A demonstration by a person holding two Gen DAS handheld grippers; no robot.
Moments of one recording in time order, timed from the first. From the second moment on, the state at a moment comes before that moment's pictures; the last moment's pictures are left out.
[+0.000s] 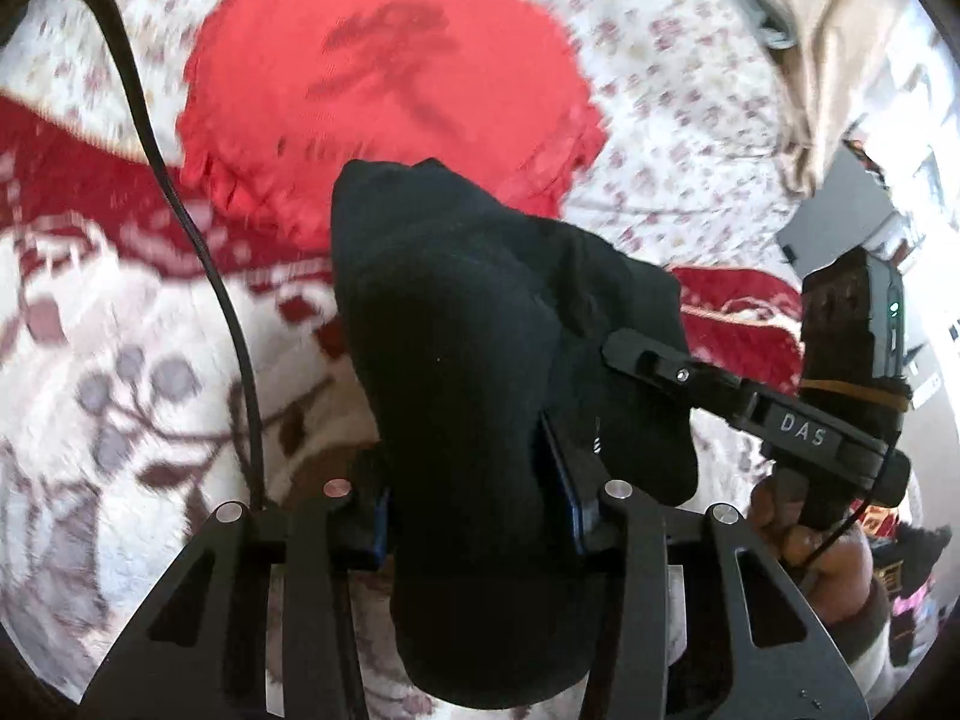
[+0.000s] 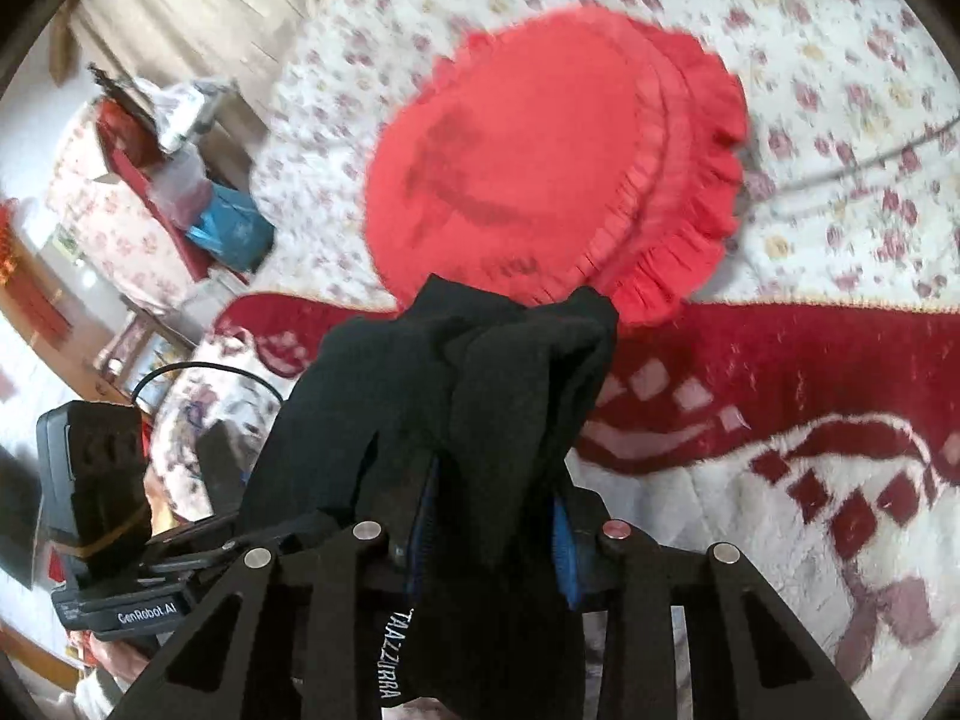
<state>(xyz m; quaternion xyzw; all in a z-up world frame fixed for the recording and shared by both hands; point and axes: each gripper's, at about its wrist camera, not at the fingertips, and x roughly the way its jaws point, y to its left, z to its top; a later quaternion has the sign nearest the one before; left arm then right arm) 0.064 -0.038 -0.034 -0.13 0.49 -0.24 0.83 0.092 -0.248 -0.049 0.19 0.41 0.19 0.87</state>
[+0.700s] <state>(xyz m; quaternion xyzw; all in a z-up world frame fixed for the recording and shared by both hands) 0.044 -0.020 -0.043 -0.07 0.49 -0.13 0.86 0.067 -0.205 -0.071 0.08 0.46 0.17 0.87</state>
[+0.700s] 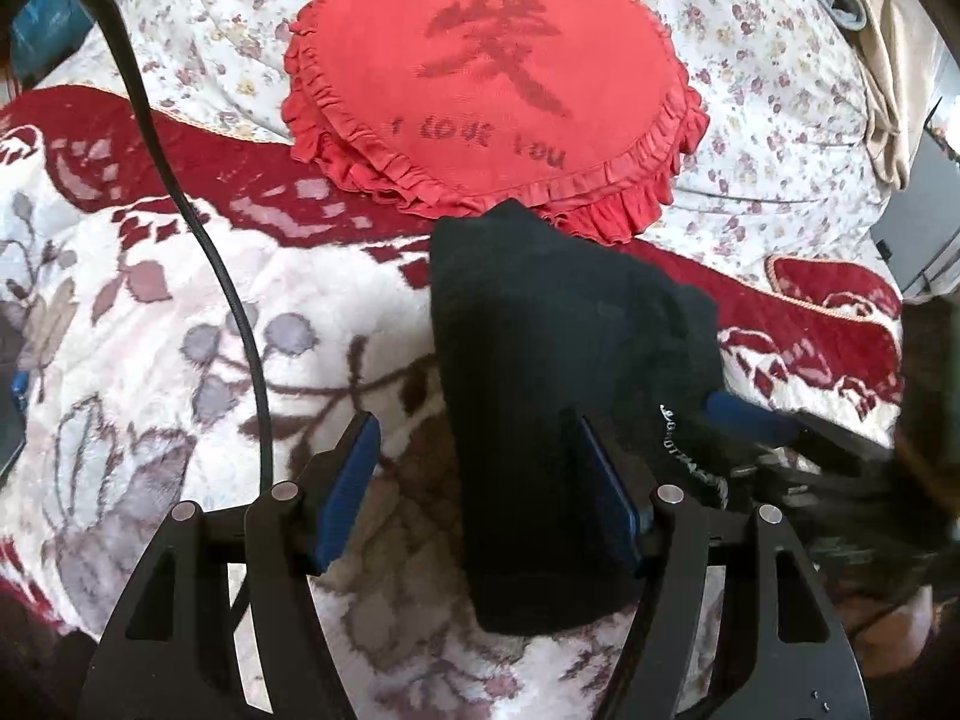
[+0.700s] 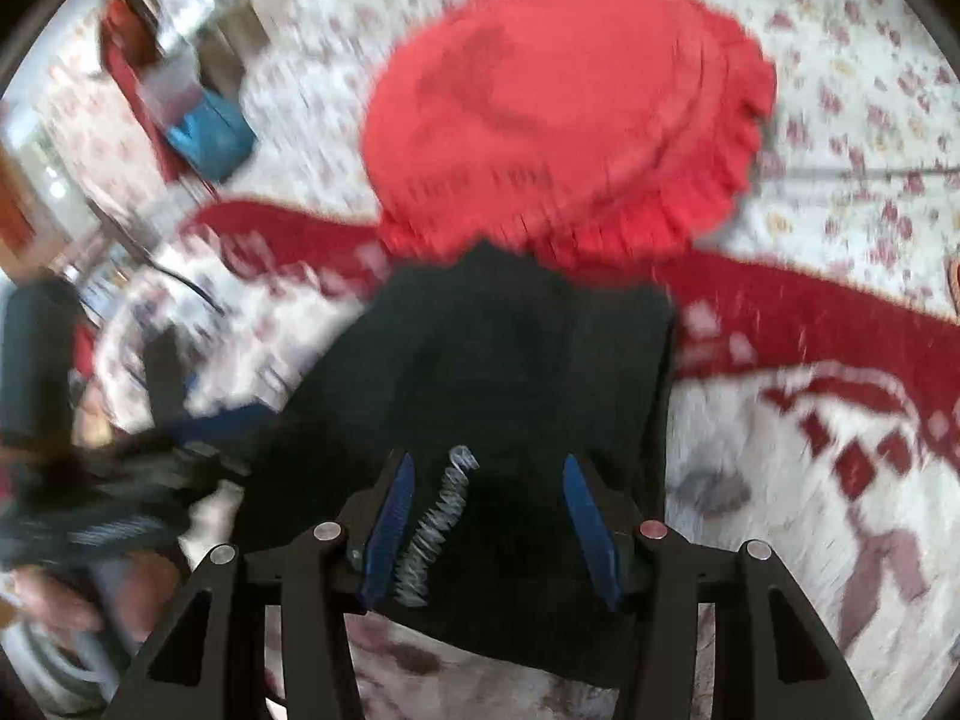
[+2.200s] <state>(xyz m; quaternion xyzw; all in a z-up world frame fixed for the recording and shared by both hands) 0.006 -0.016 -0.004 -0.01 0.42 -0.03 0.91 0.032 -0.199 -0.024 0.07 0.40 0.14 0.90</state>
